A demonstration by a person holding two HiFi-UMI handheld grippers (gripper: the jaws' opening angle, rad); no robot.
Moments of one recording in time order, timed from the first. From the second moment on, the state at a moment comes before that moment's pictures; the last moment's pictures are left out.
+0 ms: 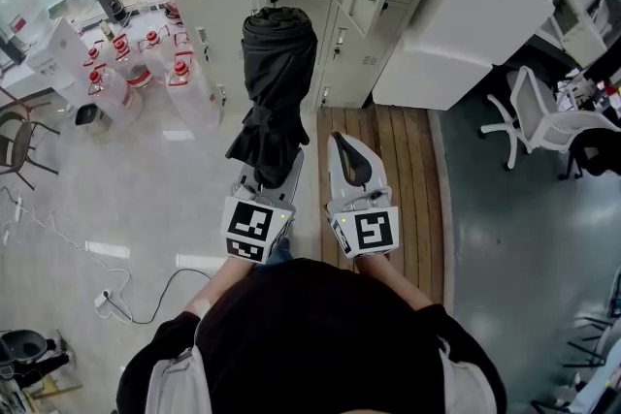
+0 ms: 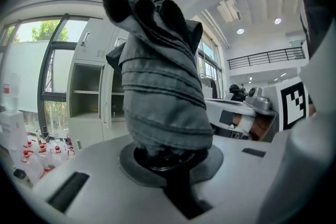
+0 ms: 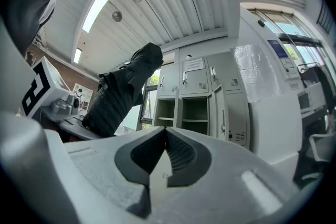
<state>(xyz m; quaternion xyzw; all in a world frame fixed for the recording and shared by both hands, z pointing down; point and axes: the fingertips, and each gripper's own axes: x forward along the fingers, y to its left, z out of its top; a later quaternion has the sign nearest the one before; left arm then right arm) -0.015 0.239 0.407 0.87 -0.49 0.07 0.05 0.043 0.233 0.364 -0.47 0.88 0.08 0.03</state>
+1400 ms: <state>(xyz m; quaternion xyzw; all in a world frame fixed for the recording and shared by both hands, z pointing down) -0.014 -0.062 0.416 0.89 -0.44 0.08 0.07 0.018 -0.075 0.365 -0.48 0.87 0.07 0.04</state>
